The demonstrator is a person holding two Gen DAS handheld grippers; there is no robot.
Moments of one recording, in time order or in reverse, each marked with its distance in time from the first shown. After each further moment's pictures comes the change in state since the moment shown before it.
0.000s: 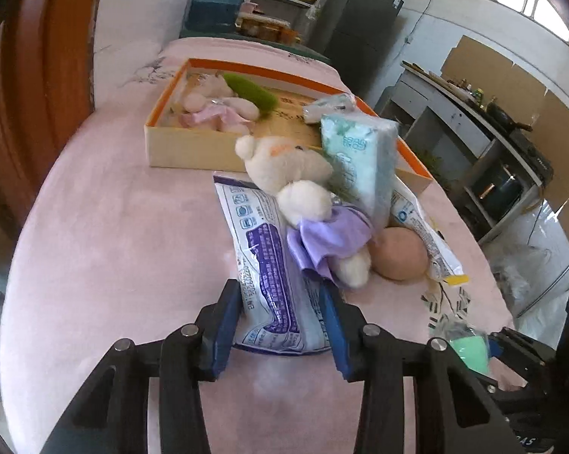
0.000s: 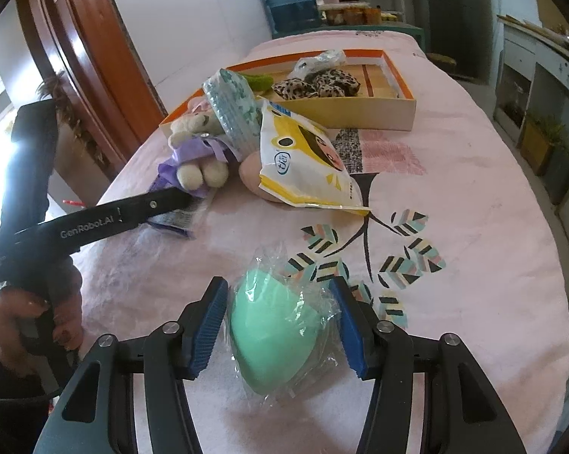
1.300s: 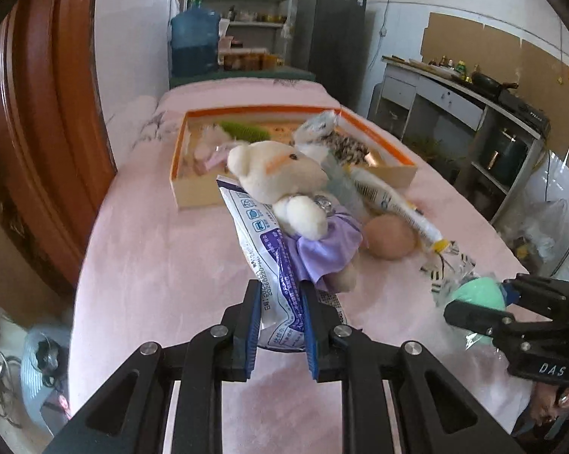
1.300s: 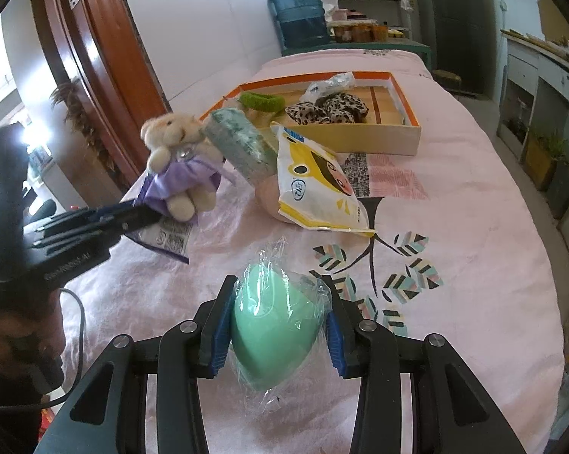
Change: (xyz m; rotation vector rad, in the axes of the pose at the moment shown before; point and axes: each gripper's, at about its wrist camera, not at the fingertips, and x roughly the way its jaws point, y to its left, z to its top) left arm -0.048 -0.024 -0.018 0.207 -0.095 0.119; right arm -0.014 0.008 0.003 -0.022 -0.057 0.016
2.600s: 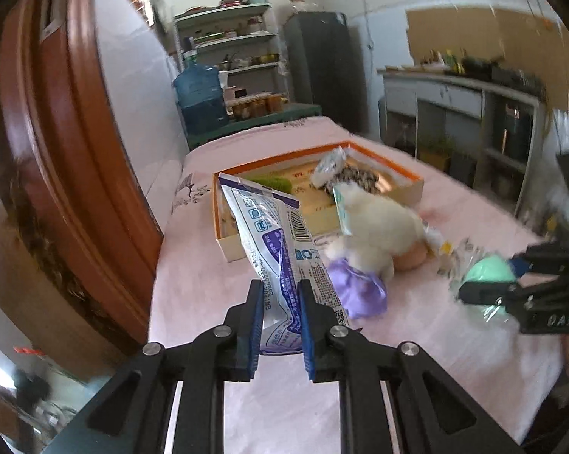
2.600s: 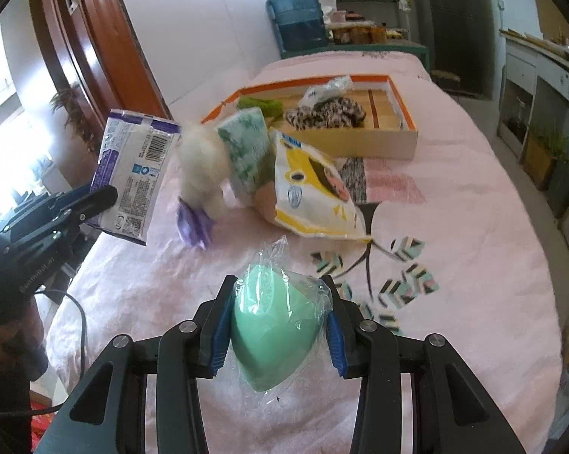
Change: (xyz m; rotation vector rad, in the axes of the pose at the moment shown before) left arm -0.048 -0.015 0.001 0.186 -0.154 0.167; right arm -0.006 -0.001 0.005 0.001 -0.024 0.002
